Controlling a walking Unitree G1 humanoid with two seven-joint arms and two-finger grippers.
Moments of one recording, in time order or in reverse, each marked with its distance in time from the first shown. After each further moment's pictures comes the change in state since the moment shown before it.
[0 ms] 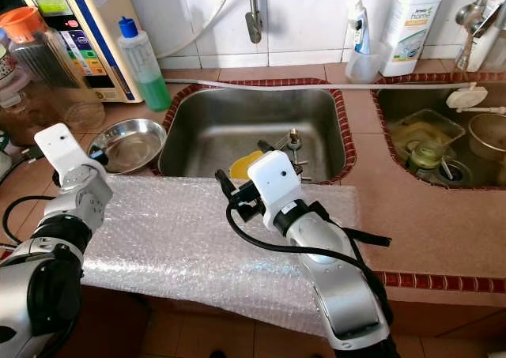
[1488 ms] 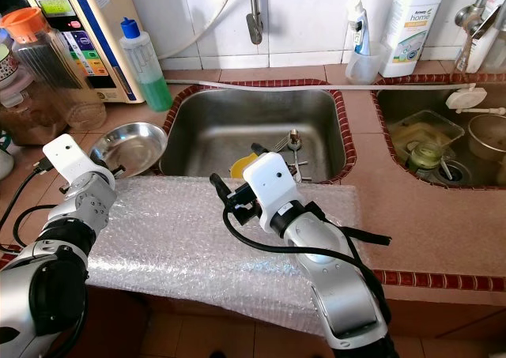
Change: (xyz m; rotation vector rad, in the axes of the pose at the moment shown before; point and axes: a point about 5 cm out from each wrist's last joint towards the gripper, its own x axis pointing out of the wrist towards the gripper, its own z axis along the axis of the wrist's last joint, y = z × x) left arm -0.002 -0.006 -0.013 -0.143 0.108 -0.079; right arm 0.002 0.004 -0.001 0.007 0.001 0.045
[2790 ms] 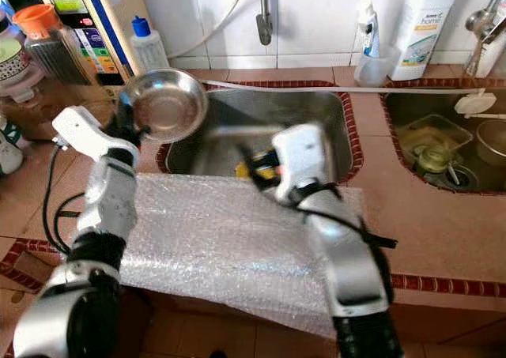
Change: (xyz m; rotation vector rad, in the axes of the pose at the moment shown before) left arm -0.045 -0.056 0.012 -0.249 -0.317 -0.551; right arm 0.009 -0.045 -0.002 0.138 -0.028 -0.236
